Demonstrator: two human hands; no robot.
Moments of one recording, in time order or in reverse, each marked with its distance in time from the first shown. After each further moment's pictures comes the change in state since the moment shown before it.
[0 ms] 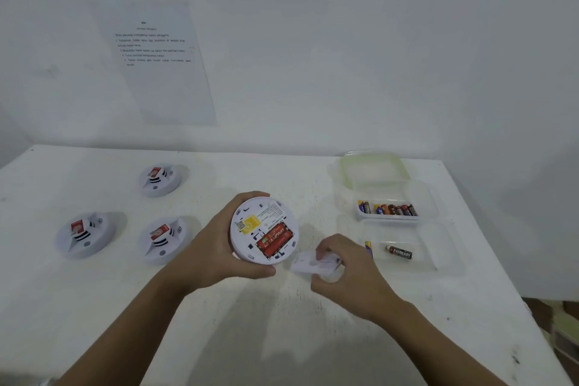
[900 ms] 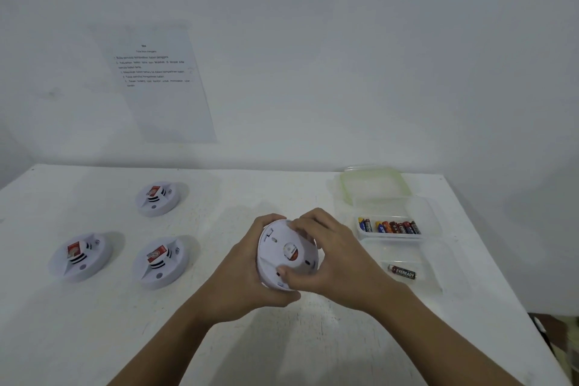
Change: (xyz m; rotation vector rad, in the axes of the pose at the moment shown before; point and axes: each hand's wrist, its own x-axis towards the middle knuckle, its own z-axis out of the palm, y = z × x) left_hand 0.018 -0.010 0.031 0.040 0.033 0.026; right_hand 0.041 -0.069 -0.028 -0.149 -0.058 -0.244
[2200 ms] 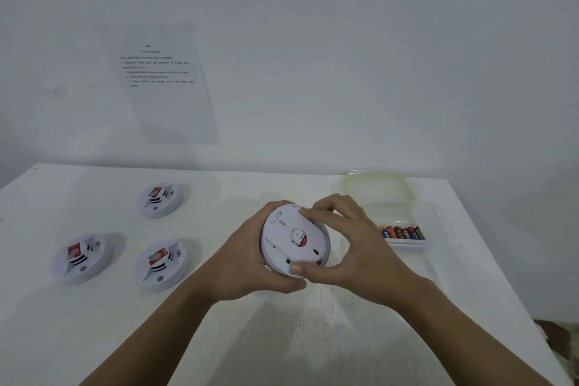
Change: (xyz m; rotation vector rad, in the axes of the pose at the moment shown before) left_hand 0.018 0.032 -0.018 0.007 -0.063 0.088; right_hand 0.004 0.000 -0.025 0.010 0.046 0.001
